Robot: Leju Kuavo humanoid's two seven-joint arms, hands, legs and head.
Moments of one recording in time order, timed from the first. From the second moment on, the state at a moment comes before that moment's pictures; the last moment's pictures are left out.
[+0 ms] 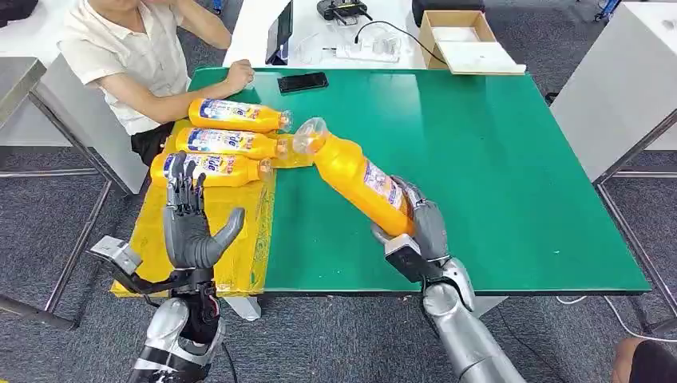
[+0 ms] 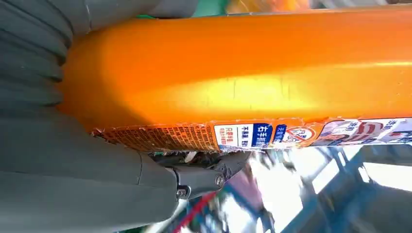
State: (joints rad) left arm -0.15 -0.21 -0.18 -1.48 0.29 0.10 -0.50; right arm -0.30 0.02 0.18 -1.08 0.38 -0.33 -0.58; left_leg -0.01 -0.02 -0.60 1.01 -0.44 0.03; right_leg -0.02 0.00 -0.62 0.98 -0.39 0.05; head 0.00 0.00
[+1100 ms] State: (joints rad) left arm -0.15 -0.22 -0.41 -1.43 0.11 -0.06 -0.55; right arm -0.22 0.18 0.43 -1.06 0.39 -0.19 -0.67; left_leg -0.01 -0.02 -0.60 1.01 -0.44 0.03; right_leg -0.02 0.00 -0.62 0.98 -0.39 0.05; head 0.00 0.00
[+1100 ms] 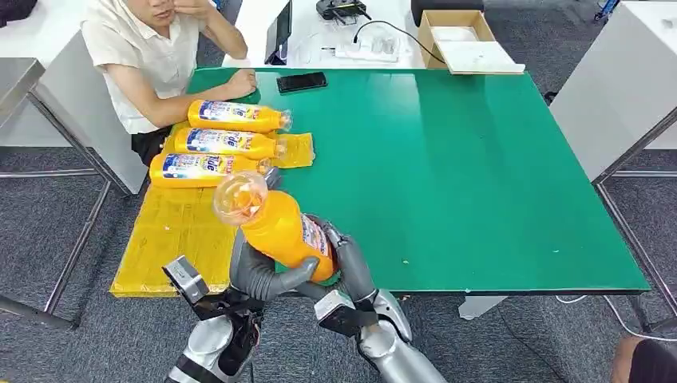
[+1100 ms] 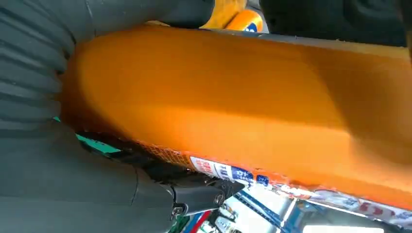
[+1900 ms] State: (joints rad) left arm -0.19 -0.18 -0.36 -1.40 0.38 -0.45 -0.51; right arm -0.26 0.13 0.61 -1.07 0.42 -0.37 -0.67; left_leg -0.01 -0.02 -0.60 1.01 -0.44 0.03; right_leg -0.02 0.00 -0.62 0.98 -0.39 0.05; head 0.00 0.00
